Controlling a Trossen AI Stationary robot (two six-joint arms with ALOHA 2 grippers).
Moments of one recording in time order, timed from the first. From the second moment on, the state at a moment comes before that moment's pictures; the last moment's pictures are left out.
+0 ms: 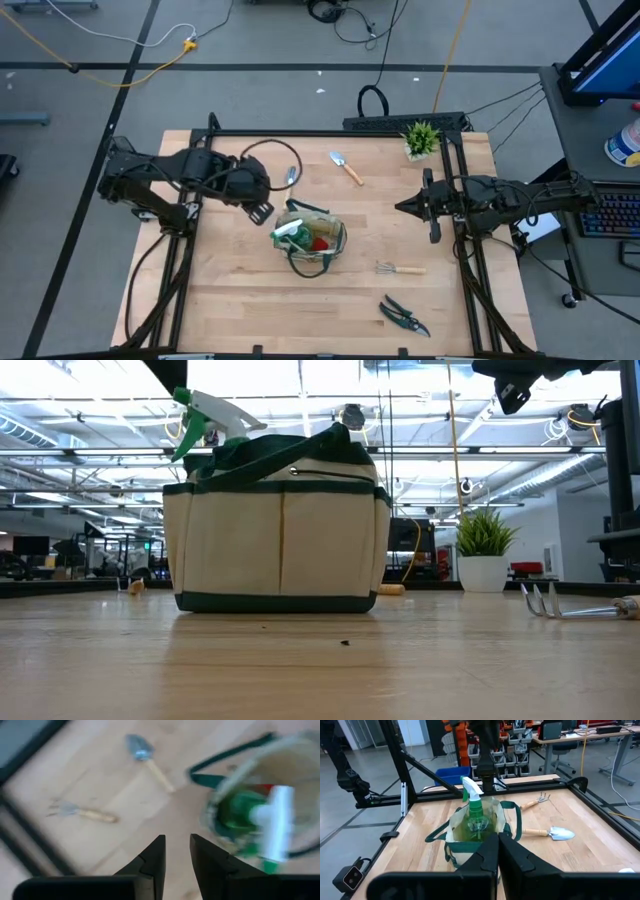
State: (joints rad) left arm -0.10 1.47 1.69 -1.57 -0.29 -0.90; right arm 0.13 0.56 0.59 -0.19 0.10 0.15
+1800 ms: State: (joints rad) left arm 0.64 1.45 1.10 -1.23 -0.16 -0.71; right arm 0.13 0.56 0.59 -0.30 0.11 0.15
